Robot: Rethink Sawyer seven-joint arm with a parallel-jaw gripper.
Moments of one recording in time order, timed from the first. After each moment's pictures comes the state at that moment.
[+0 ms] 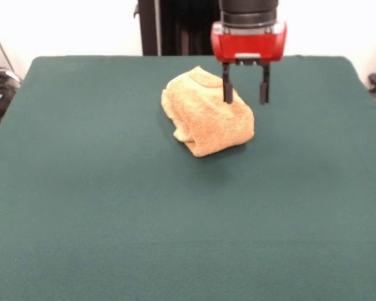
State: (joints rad) arm -0.32 -0.71 0.25 1.82 -0.27 0.31 2.07
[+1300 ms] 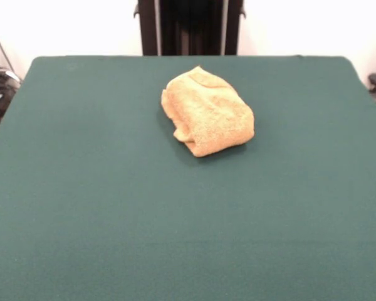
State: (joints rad) arm -0.55 -1.22 0.22 2.21 -0.19 0.40 2.07
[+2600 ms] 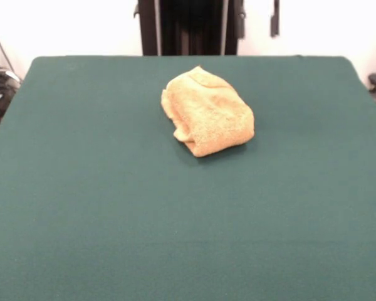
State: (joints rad) arm -0.31 -0.93 0.24 2.22 -0.22 0.02 2.07
